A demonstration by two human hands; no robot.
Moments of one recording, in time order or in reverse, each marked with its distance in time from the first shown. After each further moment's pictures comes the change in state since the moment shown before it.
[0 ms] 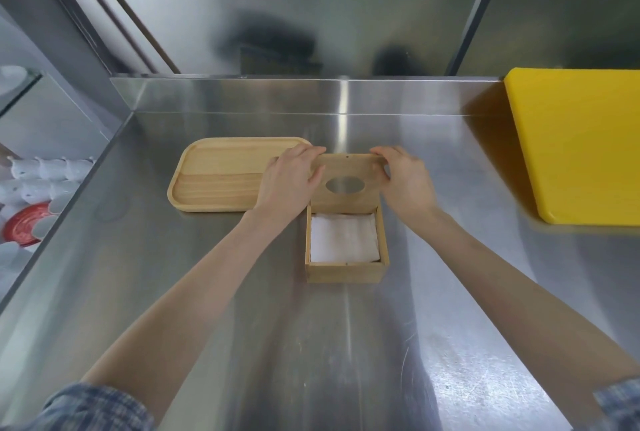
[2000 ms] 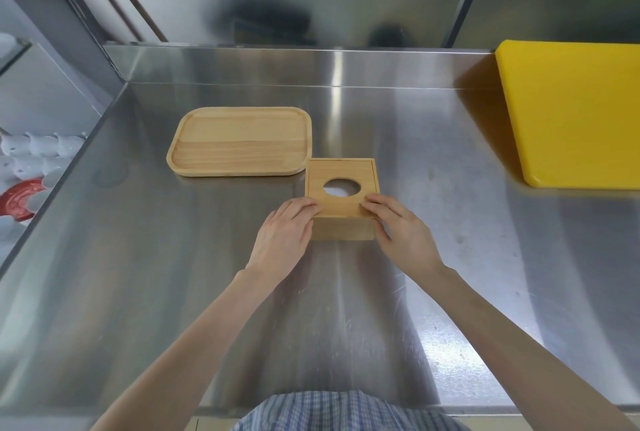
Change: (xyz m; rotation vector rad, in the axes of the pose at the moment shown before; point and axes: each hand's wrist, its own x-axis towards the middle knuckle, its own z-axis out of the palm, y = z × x) left_hand -0.125 -0.022 0.069 -0.109 0.122 0.152; right_hand -0.122 0.050 0.047 -0.054 -0.005 -0.220
